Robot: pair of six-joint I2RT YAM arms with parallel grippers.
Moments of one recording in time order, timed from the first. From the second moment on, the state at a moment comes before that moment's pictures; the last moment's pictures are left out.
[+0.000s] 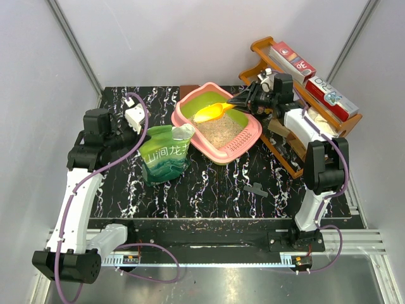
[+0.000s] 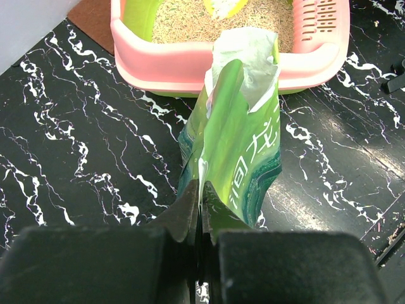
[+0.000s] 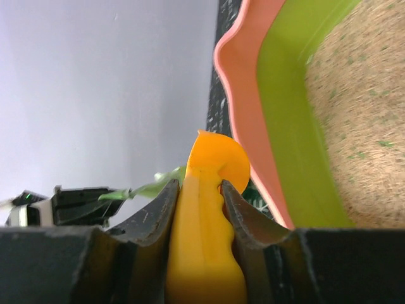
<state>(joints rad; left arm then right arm) -0.07 1.00 1.18 -0.73 0.58 0.45 0.16 1.86 1.46 0.07 -0.93 1.04</state>
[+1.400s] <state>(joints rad) -0.08 1.07 1.19 -0.73 0.63 0.47 0.38 1.64 1.79 -0.42 -0.44 0.01</state>
